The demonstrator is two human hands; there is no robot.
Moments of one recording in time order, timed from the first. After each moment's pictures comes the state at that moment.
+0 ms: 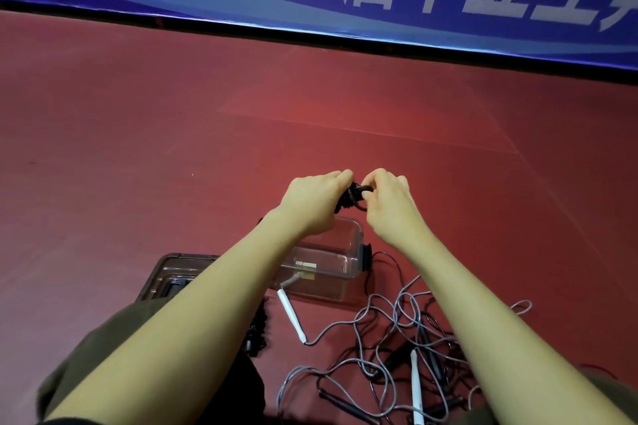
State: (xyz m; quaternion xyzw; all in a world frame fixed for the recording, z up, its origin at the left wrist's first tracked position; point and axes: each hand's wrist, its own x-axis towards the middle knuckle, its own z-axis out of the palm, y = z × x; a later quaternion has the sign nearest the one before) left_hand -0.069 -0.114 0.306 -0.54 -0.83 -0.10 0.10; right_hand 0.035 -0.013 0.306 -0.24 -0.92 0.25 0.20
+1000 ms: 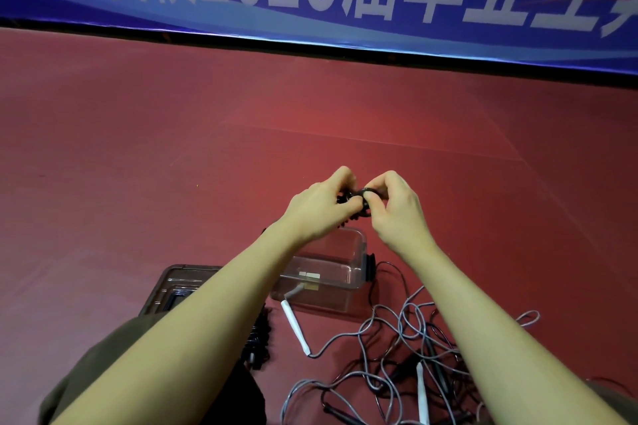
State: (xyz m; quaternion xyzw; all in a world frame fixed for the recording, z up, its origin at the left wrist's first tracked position) left_hand -0.060 -0.119 0.320 -0.47 -0.80 -0.36 -0.11; right_hand 0.036 -0.011 0.306 -0.18 -0.86 0.34 0.34
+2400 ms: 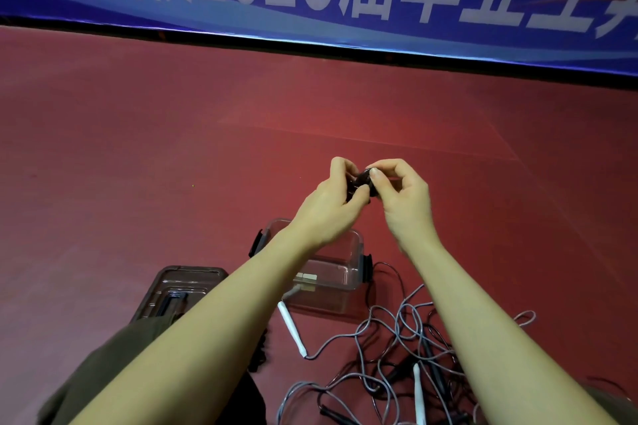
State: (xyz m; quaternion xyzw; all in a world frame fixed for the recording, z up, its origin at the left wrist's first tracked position) left_hand -0.042 -0.110 0.323 -0.45 -0.75 -0.47 -0.11; right_hand 0.031 -0.005 0.316 -0.16 -0.73 0.51 0.43
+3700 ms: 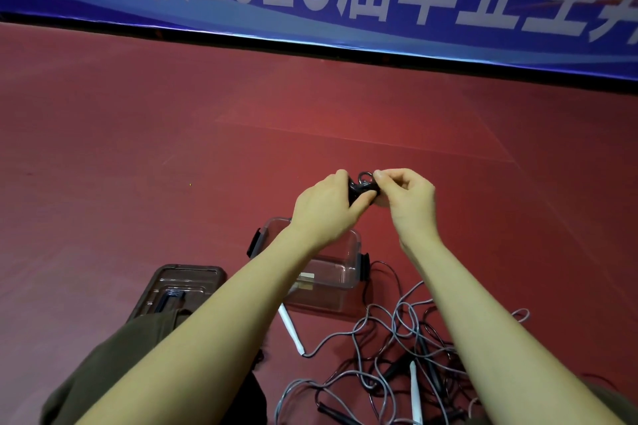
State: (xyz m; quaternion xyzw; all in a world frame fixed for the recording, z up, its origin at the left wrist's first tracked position) left_hand -0.048 -0.099 0.313 -0.43 -0.86 -0.28 0.05; right_hand 0.033 -0.003 0.317 -0.26 -0.65 0.59 0.41
